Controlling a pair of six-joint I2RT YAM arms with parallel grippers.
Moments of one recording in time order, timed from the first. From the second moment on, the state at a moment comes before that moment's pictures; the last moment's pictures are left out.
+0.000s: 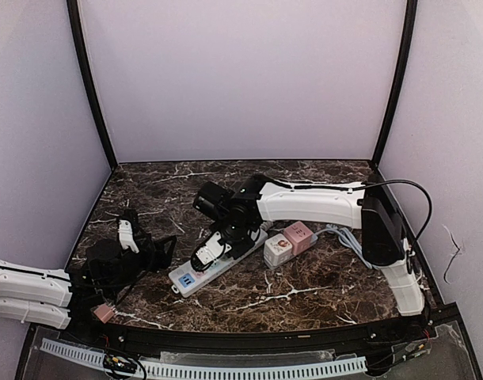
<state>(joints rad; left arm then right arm) -0.91 0.91 0.11 0.56 -0.49 -0.47 1.12 2.25 1.96 -0.94 0.14 -1.23</state>
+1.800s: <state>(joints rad) -0.91 0.75 0.07 0.54 -0.49 -0.46 1.28 2.19 1.87 -1.00 0.10 -1.07</state>
